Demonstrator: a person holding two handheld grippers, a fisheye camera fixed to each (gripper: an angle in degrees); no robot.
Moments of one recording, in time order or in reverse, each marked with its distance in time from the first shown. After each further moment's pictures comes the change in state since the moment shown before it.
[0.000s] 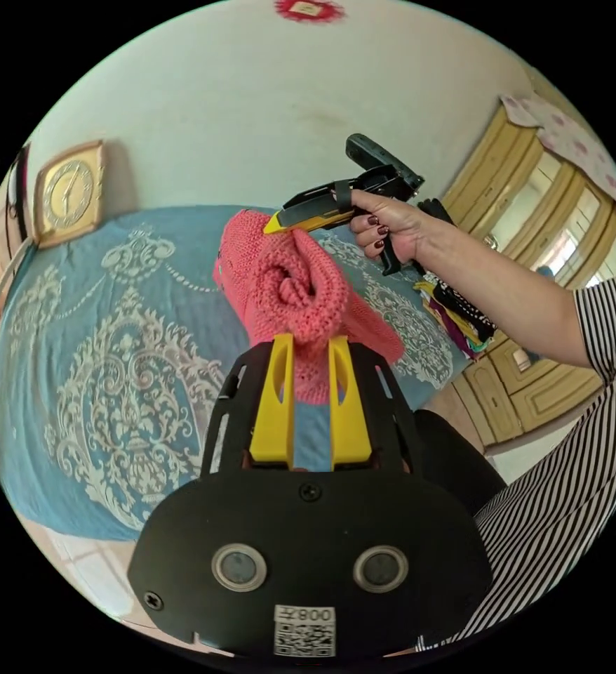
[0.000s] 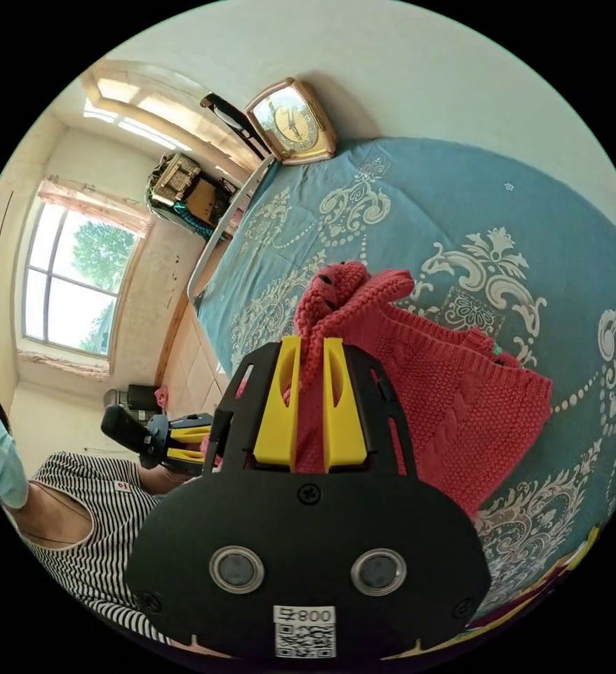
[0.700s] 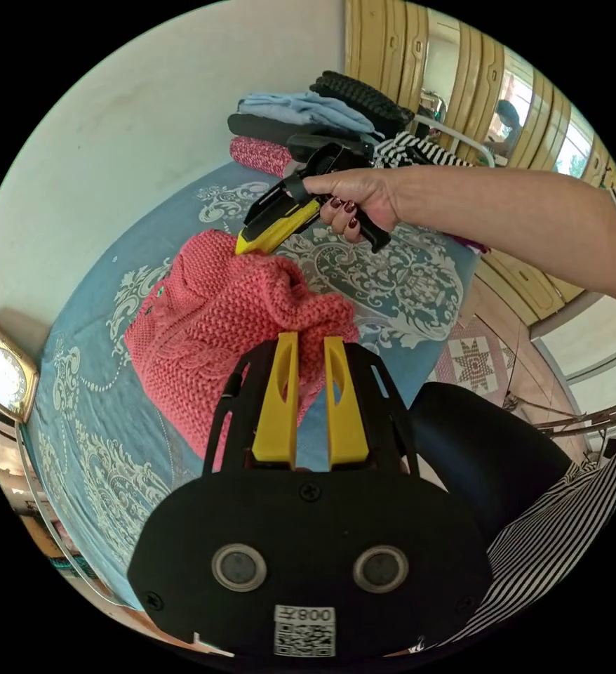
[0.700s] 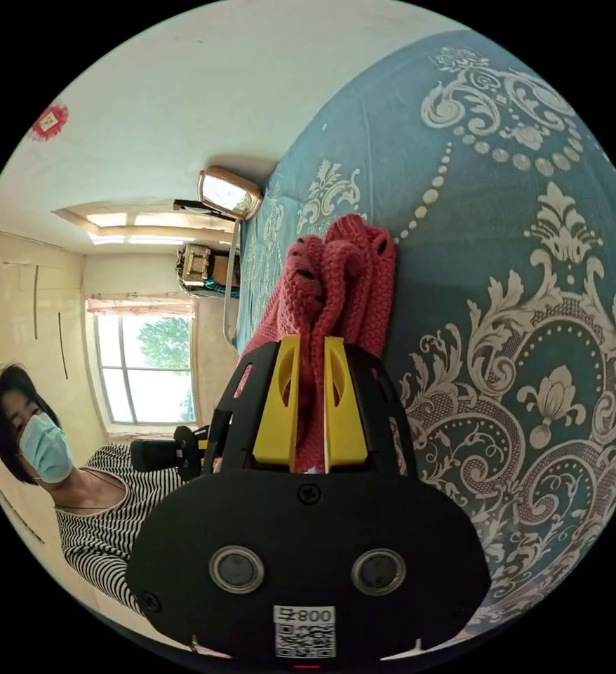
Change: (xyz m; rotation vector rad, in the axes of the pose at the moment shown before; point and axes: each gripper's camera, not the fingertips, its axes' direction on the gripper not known) left arm 0.289 -0.146 0.125 -0.315 -0.104 0.468; right arm 0.324 0.237 -0.092 0.144 -0.378 0.350
